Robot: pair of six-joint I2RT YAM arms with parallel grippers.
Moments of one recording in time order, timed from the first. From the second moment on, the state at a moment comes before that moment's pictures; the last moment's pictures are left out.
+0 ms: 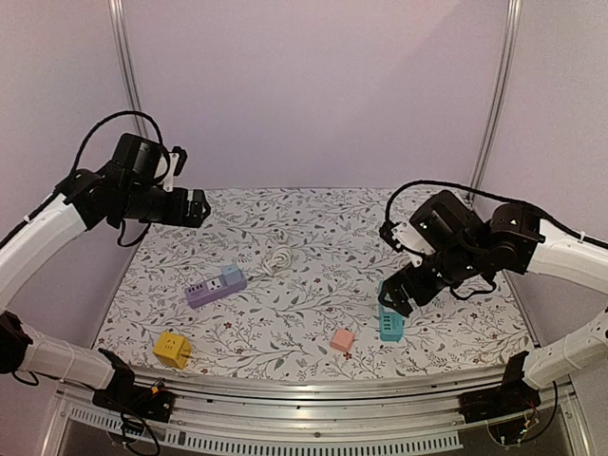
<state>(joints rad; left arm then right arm) -0.53 1.22 1.28 -0.79 -0.20 -0.22 0.99 1.23 1.13 -0.89 0.14 0.27</state>
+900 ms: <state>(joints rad) -0.76 0.91 1.11 -0.99 -0.06 -0.65 1.10 1.78 1.50 -1.18 0.08 1.31</state>
